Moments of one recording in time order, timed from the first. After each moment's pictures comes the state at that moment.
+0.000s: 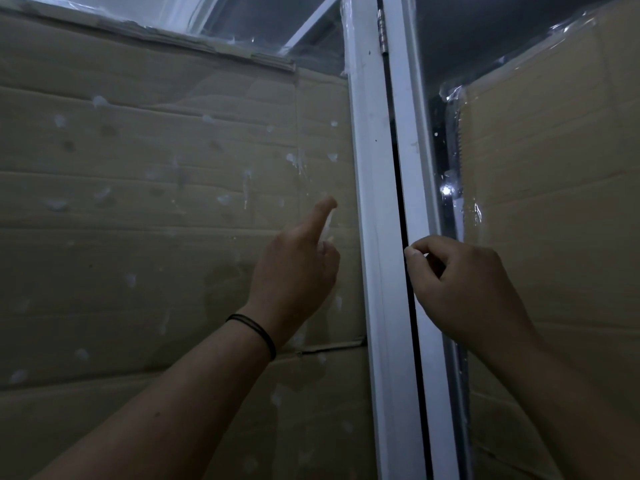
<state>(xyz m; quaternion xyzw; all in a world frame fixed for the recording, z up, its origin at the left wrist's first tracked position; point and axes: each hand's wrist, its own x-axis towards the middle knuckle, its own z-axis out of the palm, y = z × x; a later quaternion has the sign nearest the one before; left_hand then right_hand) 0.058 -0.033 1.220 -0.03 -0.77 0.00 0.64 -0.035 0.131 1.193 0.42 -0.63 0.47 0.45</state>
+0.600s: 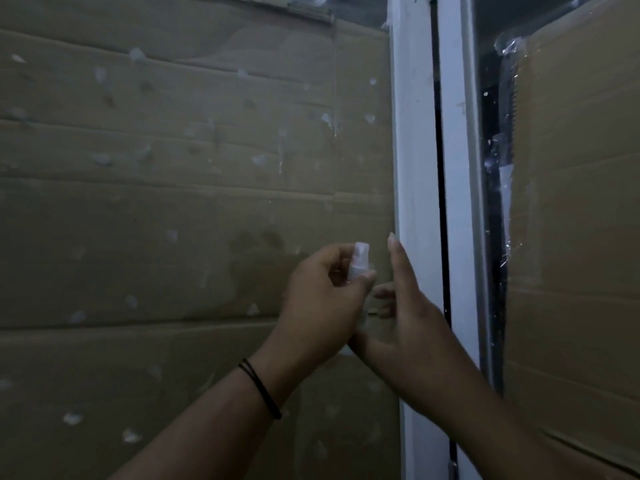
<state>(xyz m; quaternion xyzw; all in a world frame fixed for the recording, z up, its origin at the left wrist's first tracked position) 0.087 -0.024 1.152 -0.04 -0.76 -0.38 0.52 0.008 0.071 1.120 0.53 -0.67 0.48 0.21</state>
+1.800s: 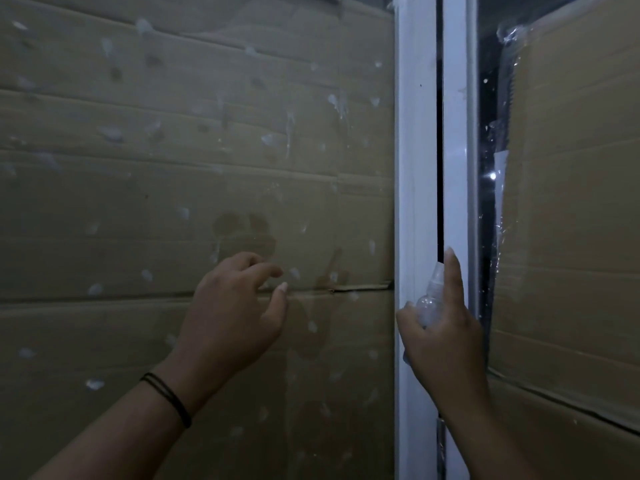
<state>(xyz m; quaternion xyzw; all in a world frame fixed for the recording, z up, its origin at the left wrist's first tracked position) 0.159 -0.091 1.117 0.12 -0.81 0.01 0.57 -0.004 0.070 1.074 0.34 -0.67 0.57 0.35</state>
